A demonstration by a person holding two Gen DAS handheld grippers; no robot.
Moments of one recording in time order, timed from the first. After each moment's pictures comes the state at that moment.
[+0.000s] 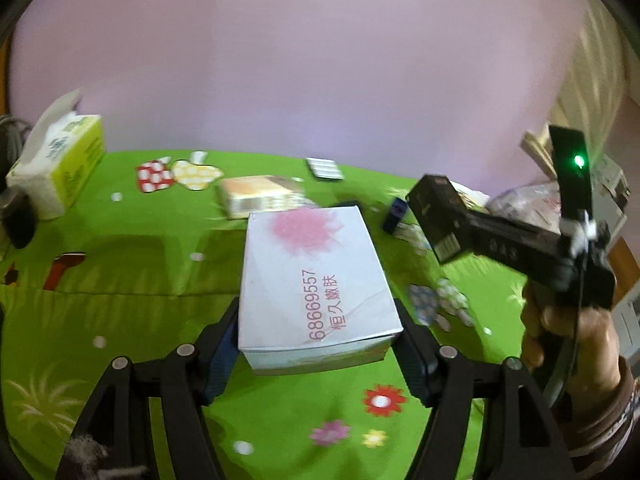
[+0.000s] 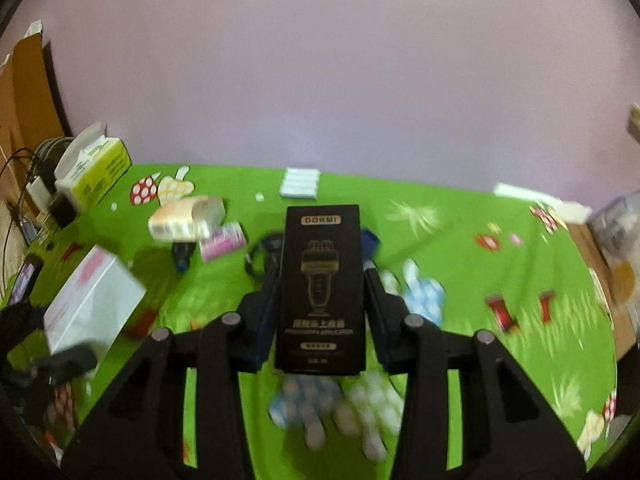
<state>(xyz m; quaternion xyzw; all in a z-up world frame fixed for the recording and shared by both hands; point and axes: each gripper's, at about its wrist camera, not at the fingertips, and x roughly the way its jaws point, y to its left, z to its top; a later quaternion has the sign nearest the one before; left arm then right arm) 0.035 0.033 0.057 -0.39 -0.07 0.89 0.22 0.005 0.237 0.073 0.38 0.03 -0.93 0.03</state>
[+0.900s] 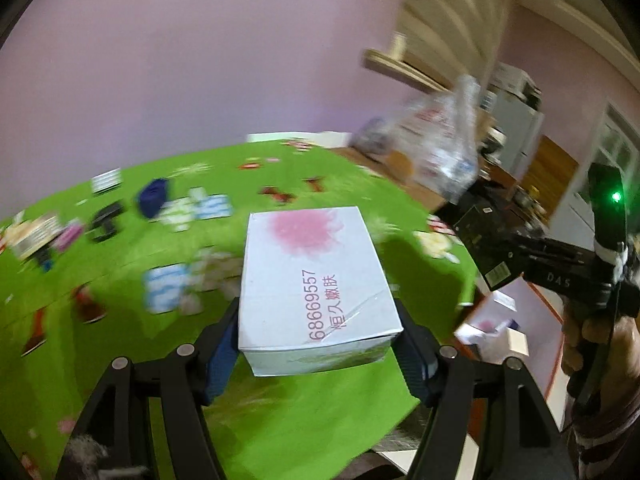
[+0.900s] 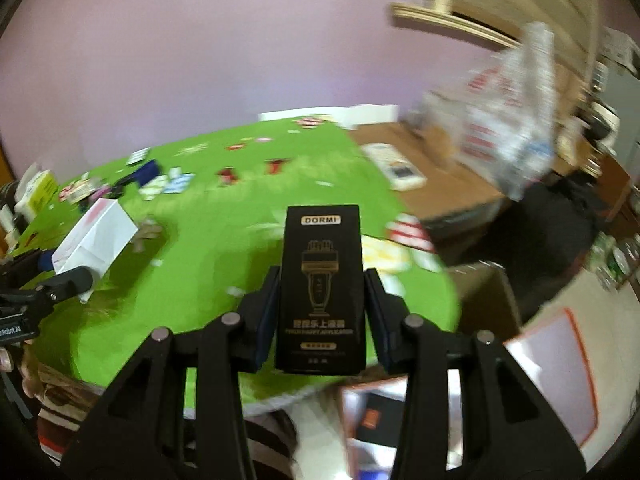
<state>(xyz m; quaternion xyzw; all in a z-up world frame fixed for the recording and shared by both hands) 0.135 0.226 0.067 -0.36 0.04 0.84 0.41 0.242 0.468 0.092 0.37 -0.06 -0.92 -0.16</state>
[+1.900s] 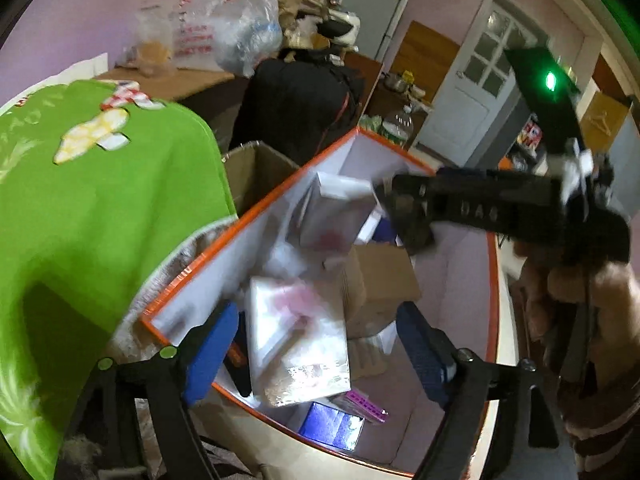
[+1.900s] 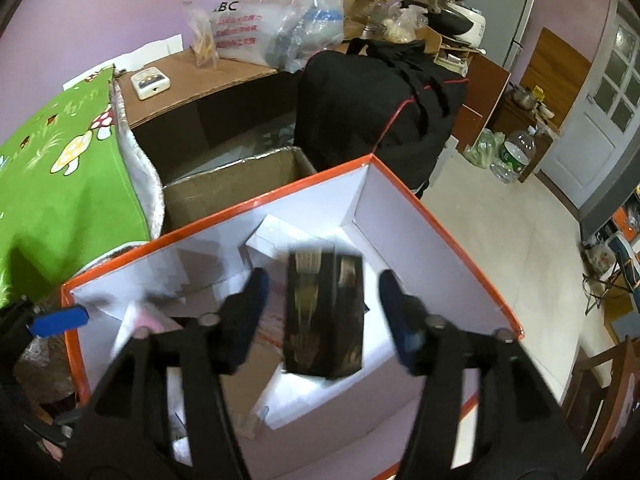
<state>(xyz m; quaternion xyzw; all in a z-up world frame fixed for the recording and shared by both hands) 0.286 0.452 -0.026 -0.41 0.14 0.67 0.60 0.385 0.624 0.013 0.43 -0.11 -0.82 -0.37</state>
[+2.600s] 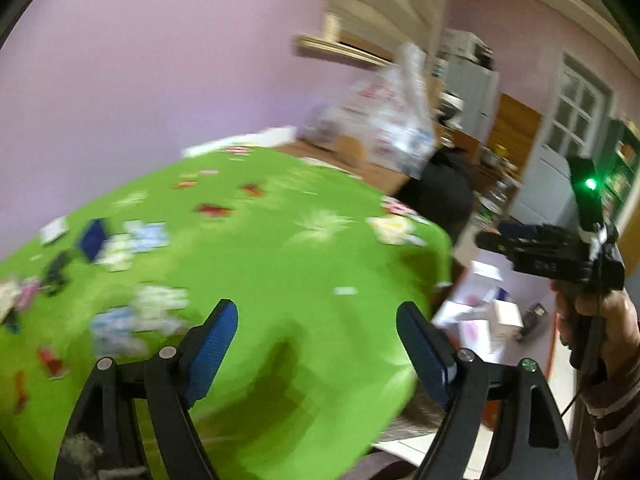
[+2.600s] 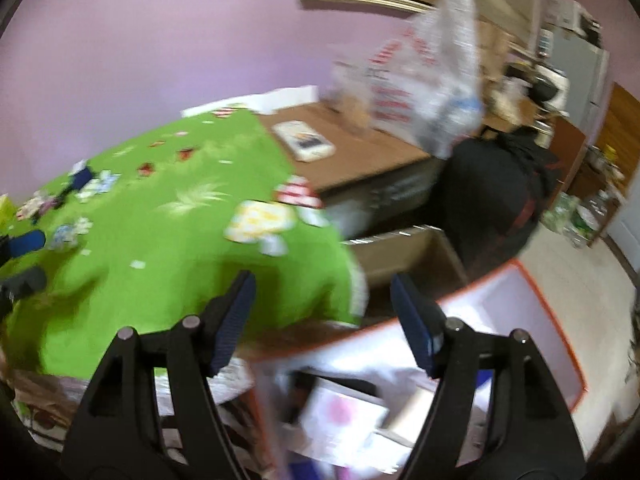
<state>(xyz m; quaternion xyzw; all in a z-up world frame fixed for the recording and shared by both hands) 0.132 0.256 0.070 -0.34 0.10 0.82 0.45 0.278 0.514 0.072 0.37 -0.08 -0.90 -0.22</state>
